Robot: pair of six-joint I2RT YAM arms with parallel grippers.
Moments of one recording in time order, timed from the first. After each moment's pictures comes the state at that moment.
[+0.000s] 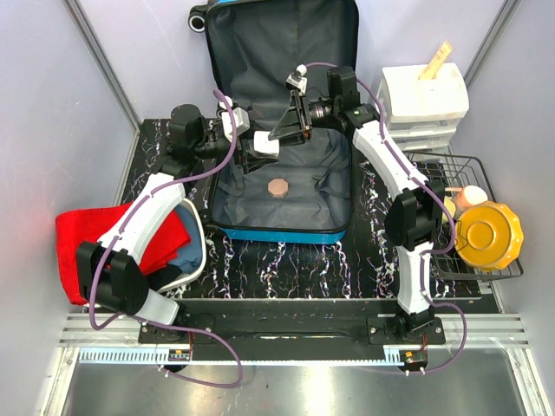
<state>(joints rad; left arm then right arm) -0.31 1.47 1.33 0.08 1.06 0.25 0.40 2.11 2.13 -0.36 -1.33 0.79</state>
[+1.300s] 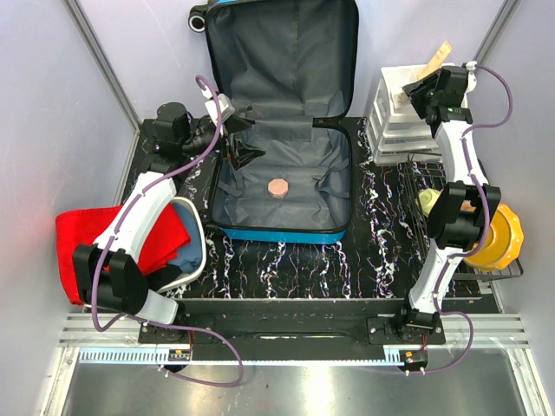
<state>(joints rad) -0.22 1.46 1.33 0.01 0.92 0.13 -0.14 2.02 1.97 -0.30 -0.05 0.85</state>
